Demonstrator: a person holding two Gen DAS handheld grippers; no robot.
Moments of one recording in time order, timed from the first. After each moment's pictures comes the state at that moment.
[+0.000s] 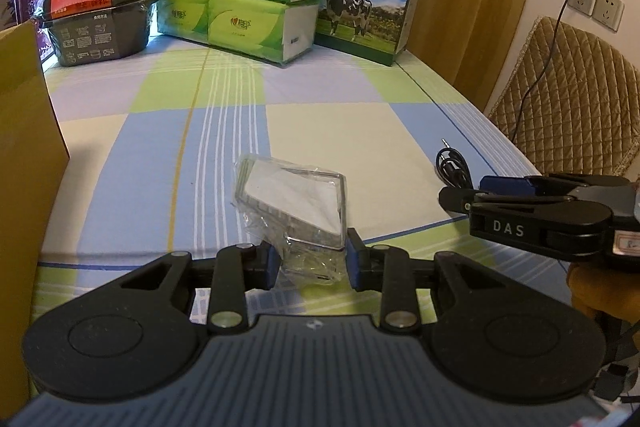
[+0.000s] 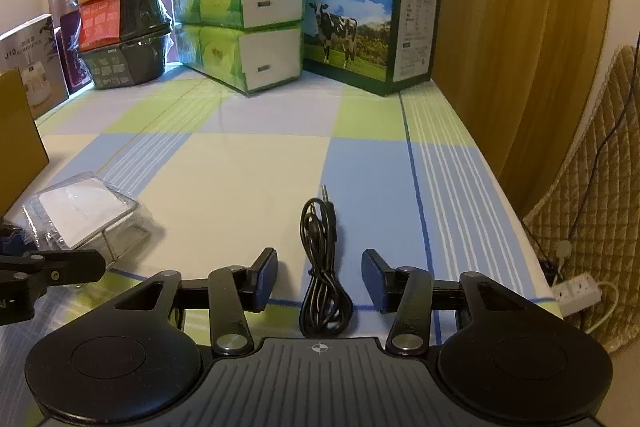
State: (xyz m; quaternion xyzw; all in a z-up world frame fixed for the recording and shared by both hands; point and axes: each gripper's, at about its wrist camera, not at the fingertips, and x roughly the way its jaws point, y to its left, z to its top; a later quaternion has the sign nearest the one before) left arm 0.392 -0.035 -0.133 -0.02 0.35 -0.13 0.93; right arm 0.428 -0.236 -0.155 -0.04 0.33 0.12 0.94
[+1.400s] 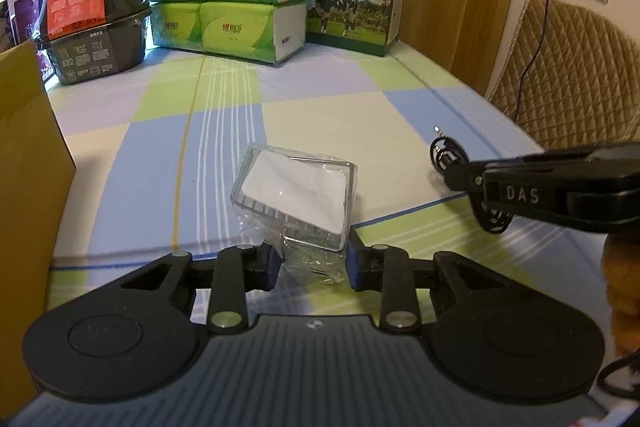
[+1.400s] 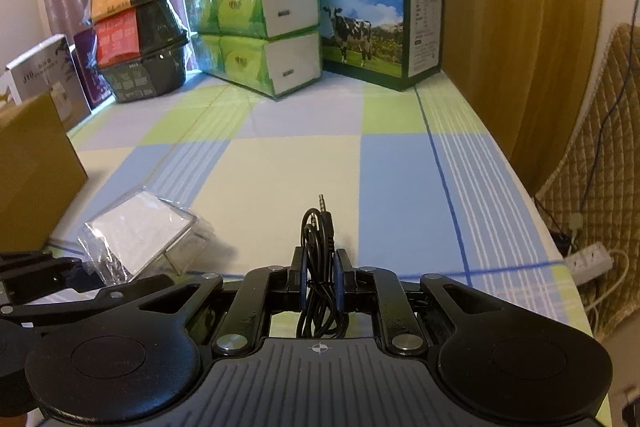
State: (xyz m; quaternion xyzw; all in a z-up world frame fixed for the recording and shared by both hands) left arm 0.370 -0.046 -0.128 0.02 0.34 -0.13 0.93; right arm 0.394 -0.216 -0.123 0.01 0.35 0.12 0.93
